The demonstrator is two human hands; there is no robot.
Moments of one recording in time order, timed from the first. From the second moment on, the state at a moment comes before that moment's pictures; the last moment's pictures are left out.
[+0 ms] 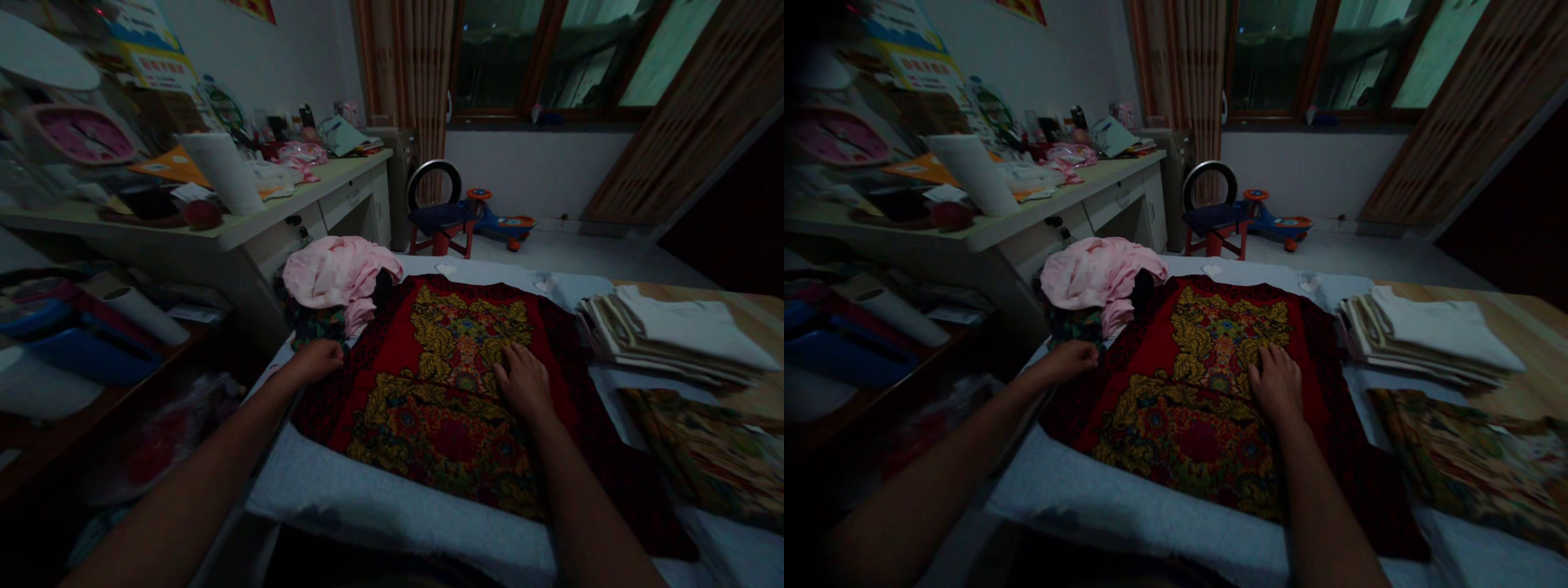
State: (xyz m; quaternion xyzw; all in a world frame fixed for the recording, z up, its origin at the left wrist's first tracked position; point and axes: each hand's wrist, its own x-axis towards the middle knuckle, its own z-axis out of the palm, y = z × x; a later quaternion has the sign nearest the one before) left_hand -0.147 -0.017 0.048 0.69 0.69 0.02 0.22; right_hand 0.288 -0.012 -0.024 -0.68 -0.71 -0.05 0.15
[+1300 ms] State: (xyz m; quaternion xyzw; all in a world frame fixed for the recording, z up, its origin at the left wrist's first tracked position) left_hand -0.161 -0.065 0.027 0.58 0.67 0.33 0.33; right_hand 0.260 -0.019 -0.021 -0.57 -0.80 -0.01 0.19
